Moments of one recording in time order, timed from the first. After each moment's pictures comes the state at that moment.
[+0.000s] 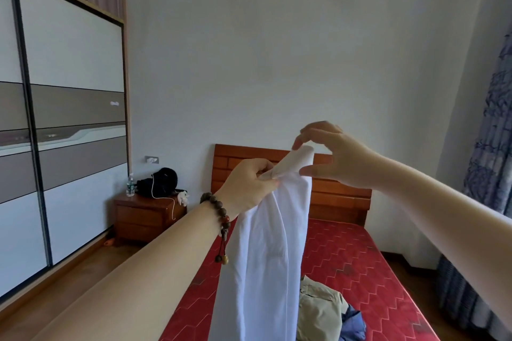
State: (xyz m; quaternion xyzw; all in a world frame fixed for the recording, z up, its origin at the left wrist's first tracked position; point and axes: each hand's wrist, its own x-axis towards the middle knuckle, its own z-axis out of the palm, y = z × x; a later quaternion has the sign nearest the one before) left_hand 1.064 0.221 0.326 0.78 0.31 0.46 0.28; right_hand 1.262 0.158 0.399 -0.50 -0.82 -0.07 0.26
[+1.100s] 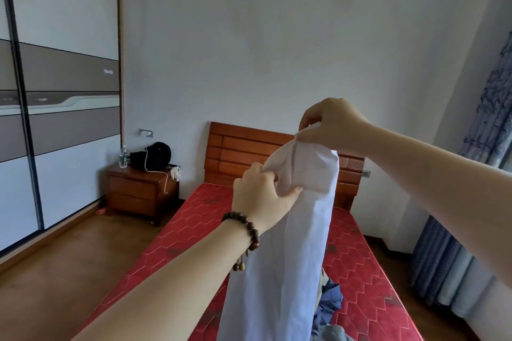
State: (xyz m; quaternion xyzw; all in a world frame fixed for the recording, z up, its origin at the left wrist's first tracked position) left_hand 1.096 0.183 0.259 0.76 0.46 0.46 0.03; right_hand 1.231 0.155 0.413 -0.61 -0.74 -0.12 0.25
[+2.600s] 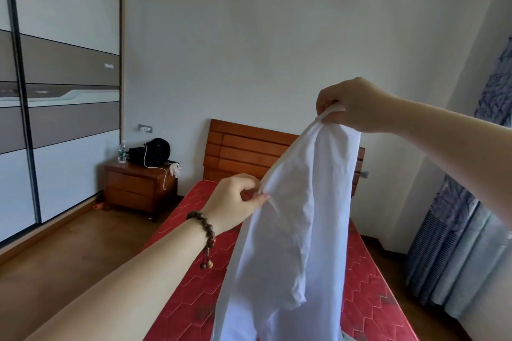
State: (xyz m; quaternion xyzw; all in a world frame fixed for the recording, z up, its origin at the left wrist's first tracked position) left_hand 1.029 0.206 0.231 0.80 0.30 0.47 0.22; right_hand 1.240 0.138 0.446 -0.57 -0.78 -0.23 0.12
